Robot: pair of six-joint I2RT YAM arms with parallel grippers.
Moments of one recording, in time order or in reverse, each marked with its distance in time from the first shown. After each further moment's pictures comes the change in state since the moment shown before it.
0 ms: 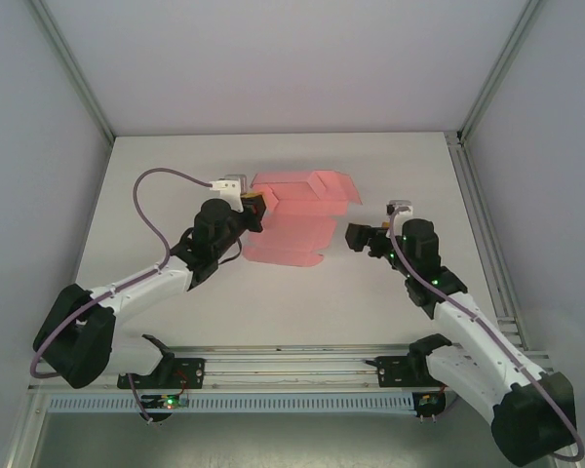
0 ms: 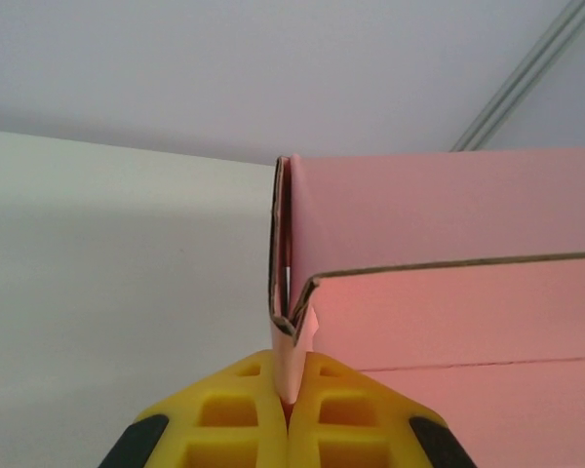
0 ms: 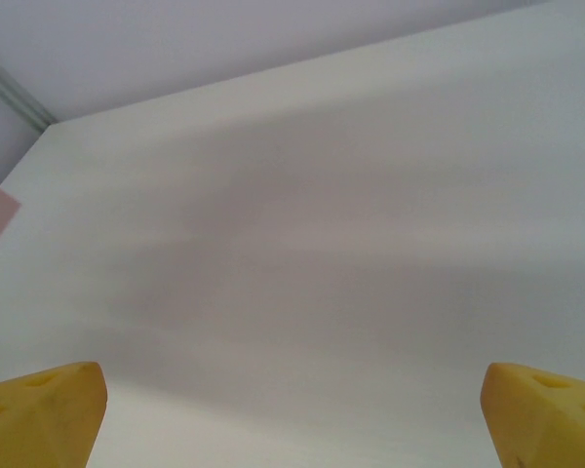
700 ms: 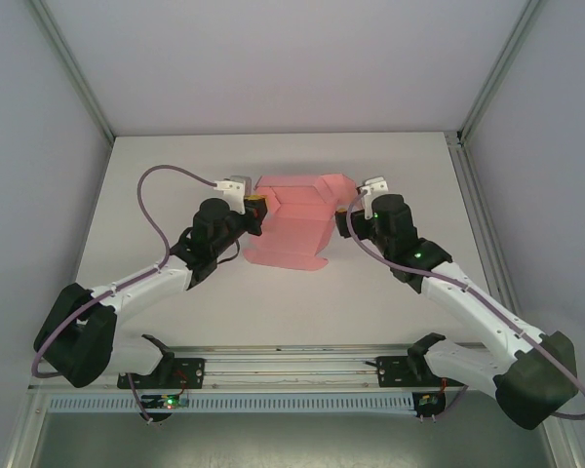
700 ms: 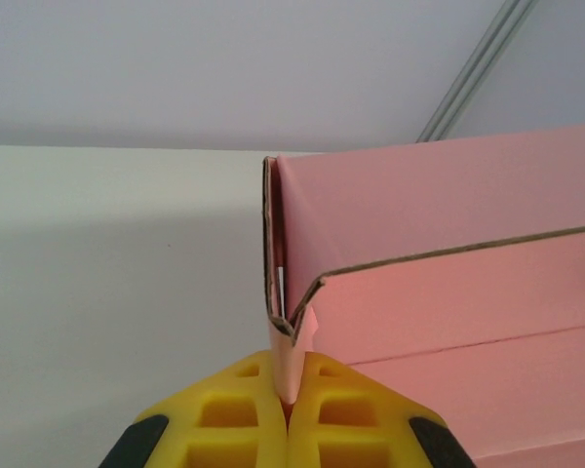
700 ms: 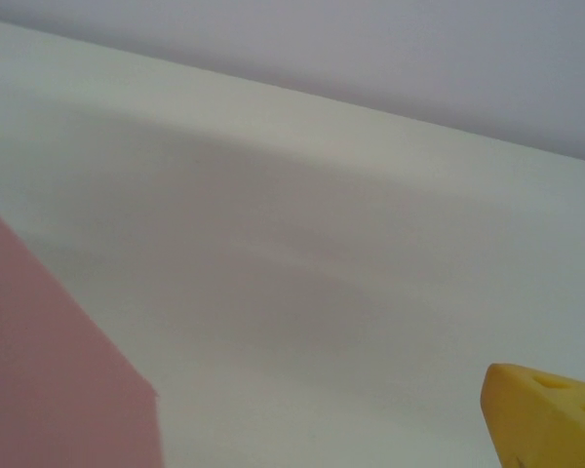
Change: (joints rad) left arm 0.013 0.007 -0.005 -0.001 0.083 0.113; right arm 0.180 0.189 0.279 -0.198 0.412 -0.338
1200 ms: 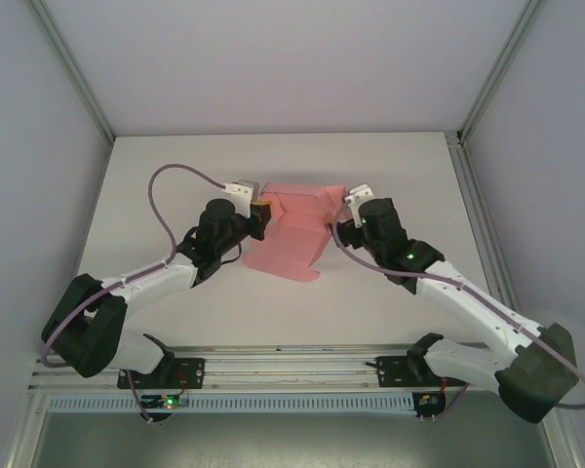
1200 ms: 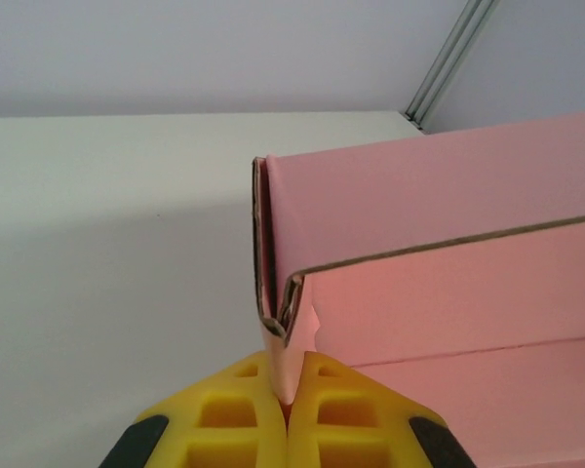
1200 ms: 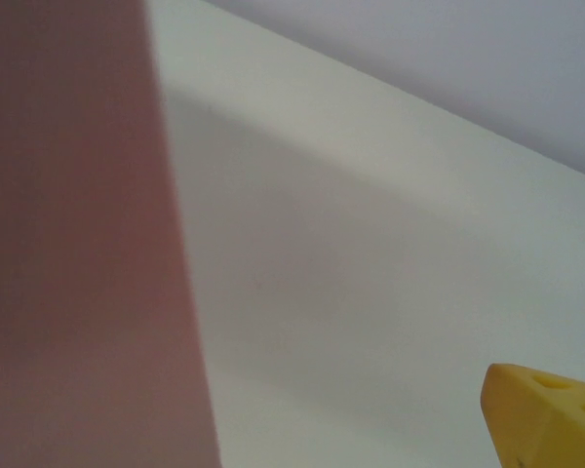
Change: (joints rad) left arm 0.000 0.064 0.000 0.000 0.041 0.048; right arm 0.100 0.042 0.023 -0.069 0.063 -0.089
